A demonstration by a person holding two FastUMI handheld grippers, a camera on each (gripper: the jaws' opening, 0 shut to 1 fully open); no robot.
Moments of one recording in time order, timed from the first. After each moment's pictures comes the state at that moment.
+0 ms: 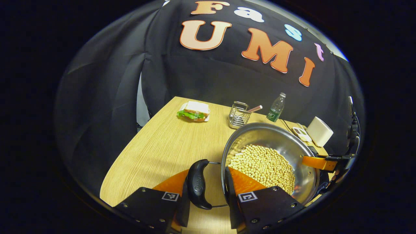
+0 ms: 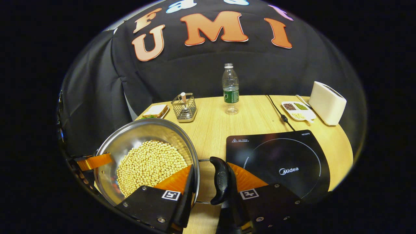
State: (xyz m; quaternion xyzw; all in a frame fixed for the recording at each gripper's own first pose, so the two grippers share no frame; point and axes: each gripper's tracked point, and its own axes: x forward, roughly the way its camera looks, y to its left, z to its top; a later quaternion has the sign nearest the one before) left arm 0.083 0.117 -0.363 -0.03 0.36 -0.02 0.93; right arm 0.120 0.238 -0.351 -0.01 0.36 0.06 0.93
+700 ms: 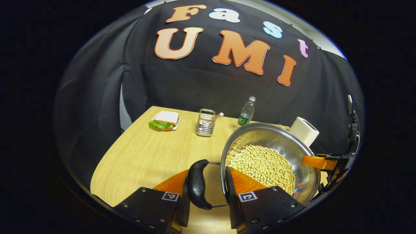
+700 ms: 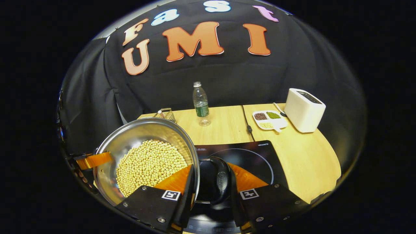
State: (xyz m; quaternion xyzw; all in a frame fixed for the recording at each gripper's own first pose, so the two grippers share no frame) left arm 0.082 -0.011 -0.326 -0.02 0.35 -0.07 0.94; right arm 0.111 0.122 -0.285 0.00 0.34 0.03 0.94
